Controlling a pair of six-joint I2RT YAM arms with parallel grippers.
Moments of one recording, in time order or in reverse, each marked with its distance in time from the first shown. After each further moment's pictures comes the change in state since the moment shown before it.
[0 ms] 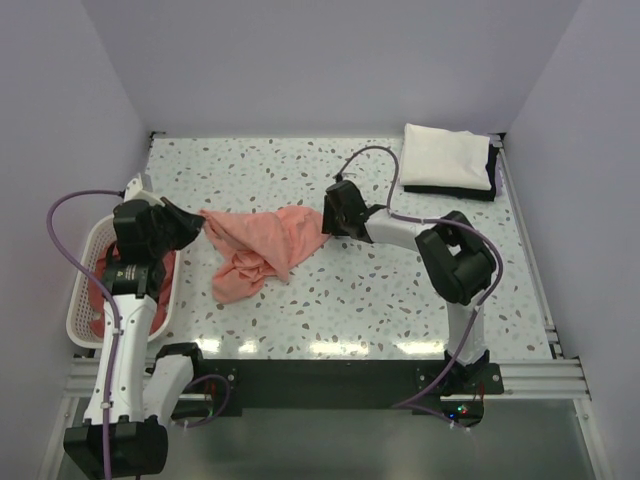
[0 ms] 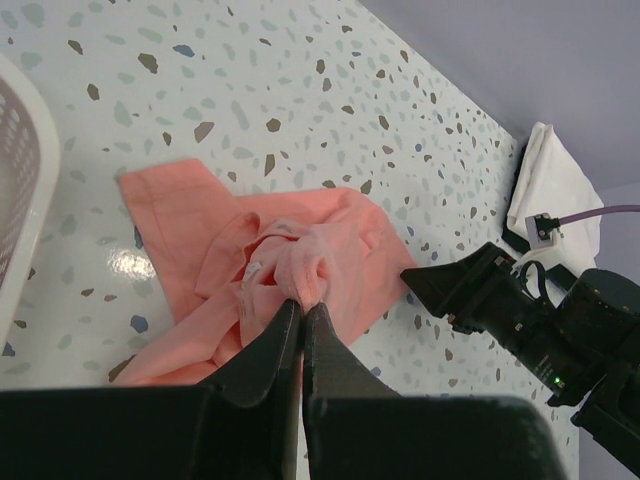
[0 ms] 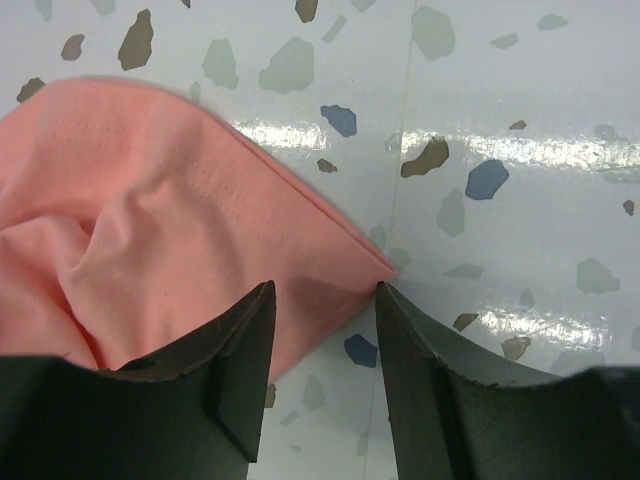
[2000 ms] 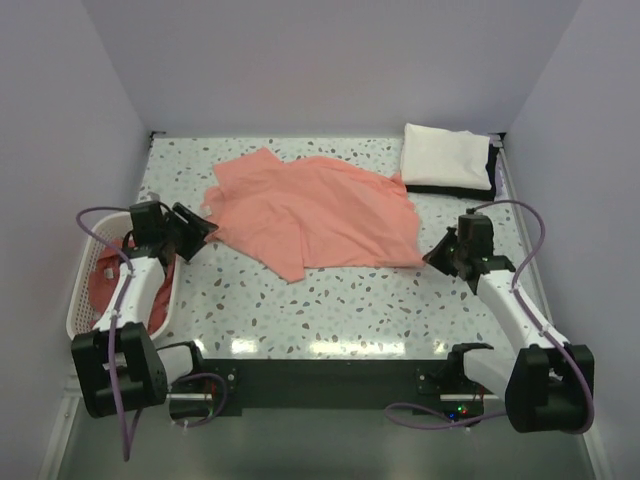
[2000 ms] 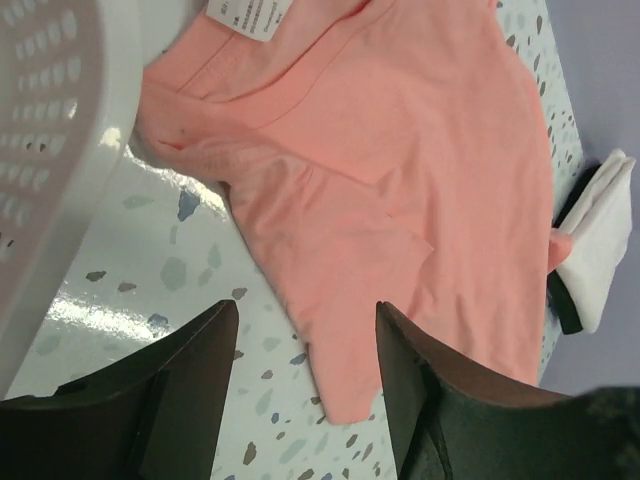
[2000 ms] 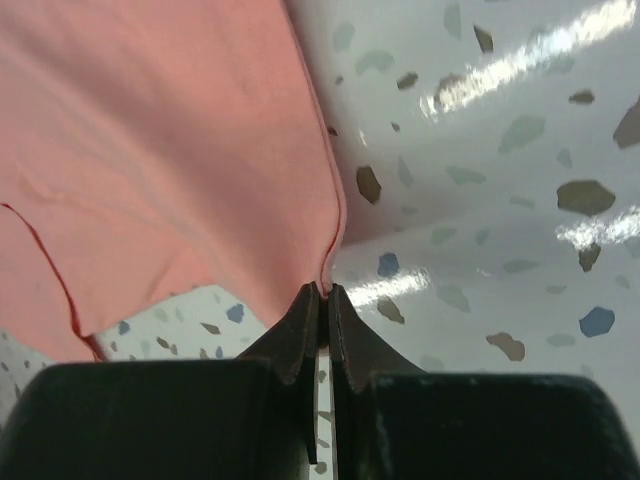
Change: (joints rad) left arm 0.143 0.377 -0.136 0.238 0.146 -0.145; right arm -0.594 -0.928 -0.606 -0.285 -0.251 0.080
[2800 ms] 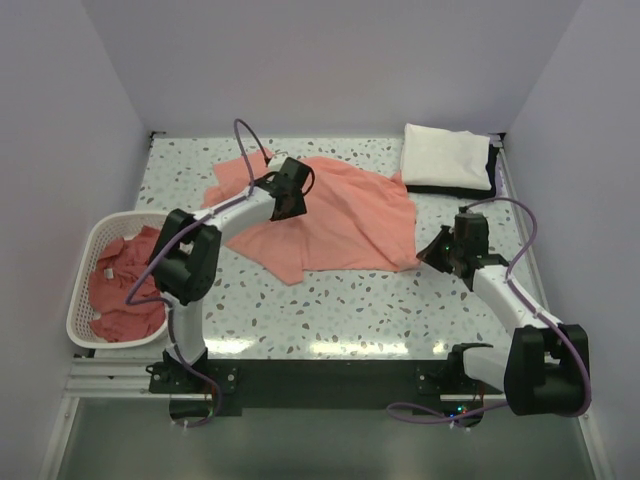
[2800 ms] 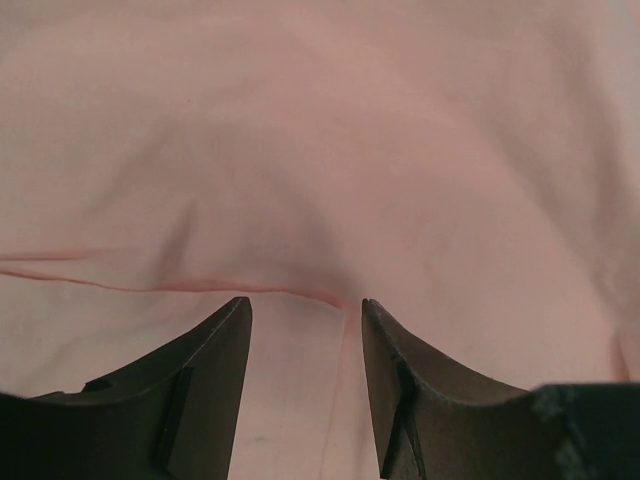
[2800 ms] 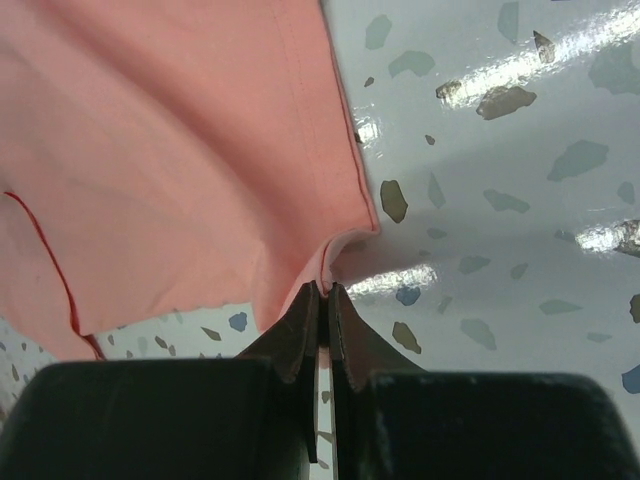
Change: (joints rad) left arm -0.766 0.707 0.697 -0.202 -0.709 0.085; right arm 0.000 0.106 -0.074 0.132 -0.084 -0.028
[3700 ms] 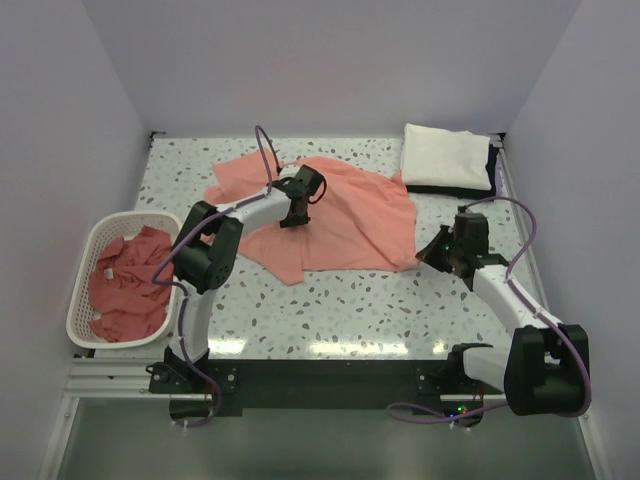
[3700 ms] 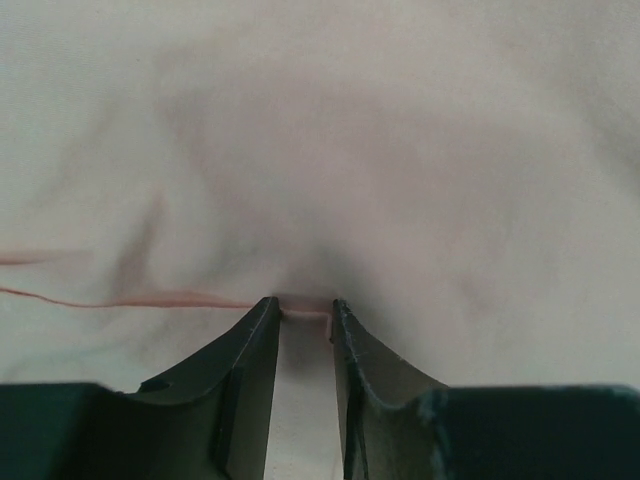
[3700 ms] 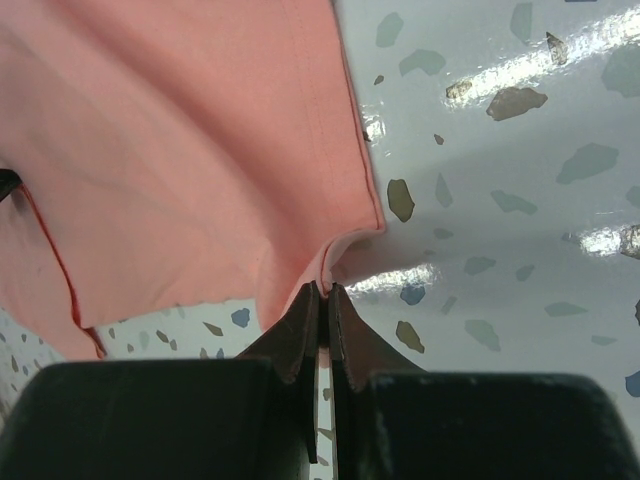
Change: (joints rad) left arm -0.039 0.212 0.132 -0.098 -0.066 -0.001; right arm 0.000 0.000 0.004 -0.002 -0.018 -0.014
